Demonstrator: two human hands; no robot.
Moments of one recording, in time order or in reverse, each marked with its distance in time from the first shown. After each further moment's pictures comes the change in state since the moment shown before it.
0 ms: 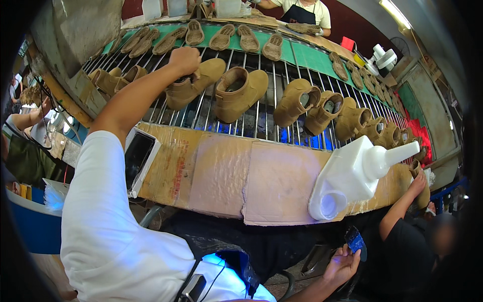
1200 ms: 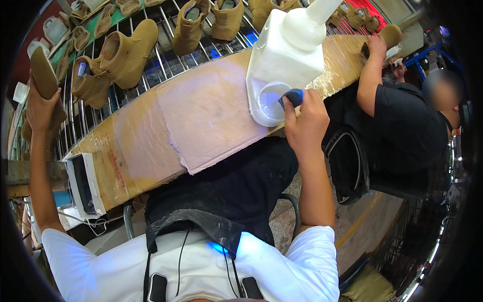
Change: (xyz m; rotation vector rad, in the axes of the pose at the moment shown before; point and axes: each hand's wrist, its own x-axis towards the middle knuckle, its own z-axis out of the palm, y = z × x) left_hand -0.080 -0.015 -0.081 0.067 0.415 0.156; right_hand 0.074 0.042 0.047 -1.678 -0.270 -0.887
